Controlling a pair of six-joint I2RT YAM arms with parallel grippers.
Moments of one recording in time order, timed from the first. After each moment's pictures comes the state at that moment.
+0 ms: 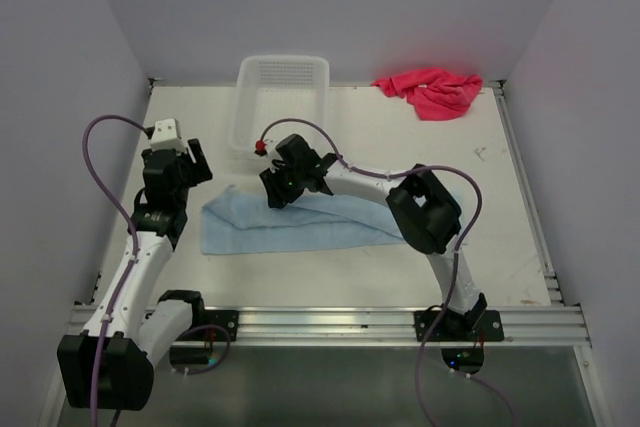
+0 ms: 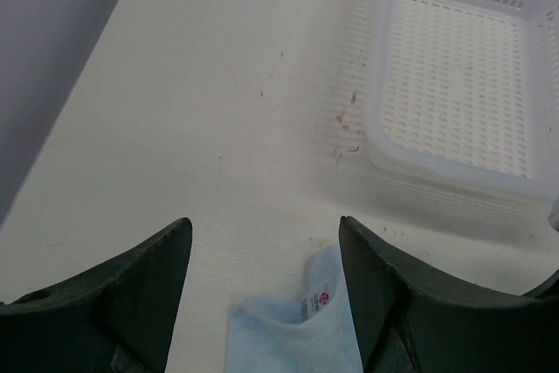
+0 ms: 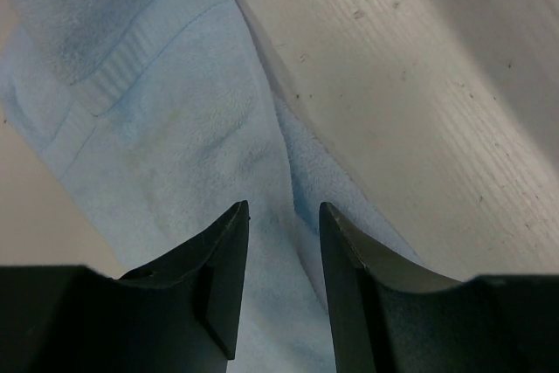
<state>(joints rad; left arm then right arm) -0.03 0.91 0.66 -0.10 -0.21 -0.18 0.85 2.15 1.59 -0.26 -0.26 0.16</state>
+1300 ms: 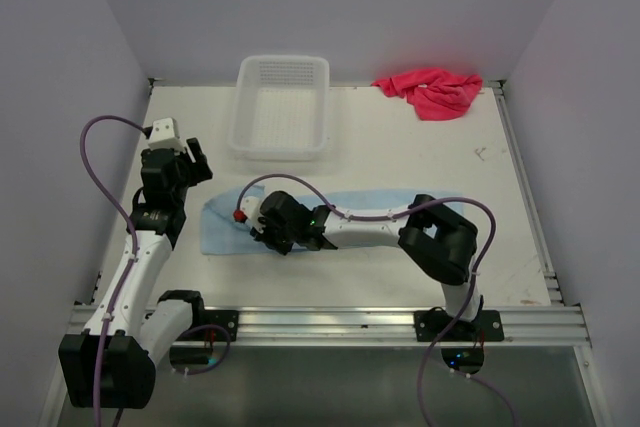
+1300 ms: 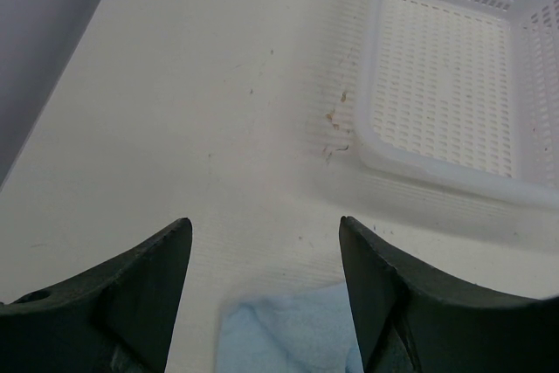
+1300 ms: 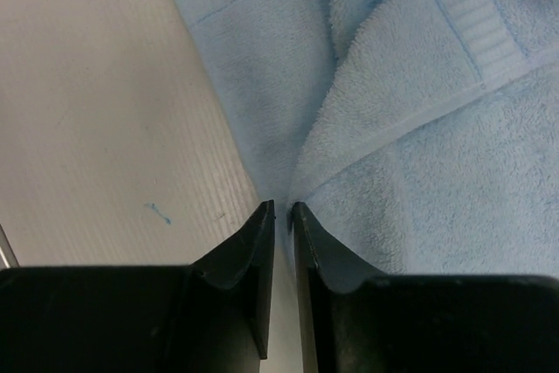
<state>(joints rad) -0.01 0.92 0.67 -0.10 -0.16 -0.21 1.13 1.96 1.26 -0.10 -0.06 -0.06</state>
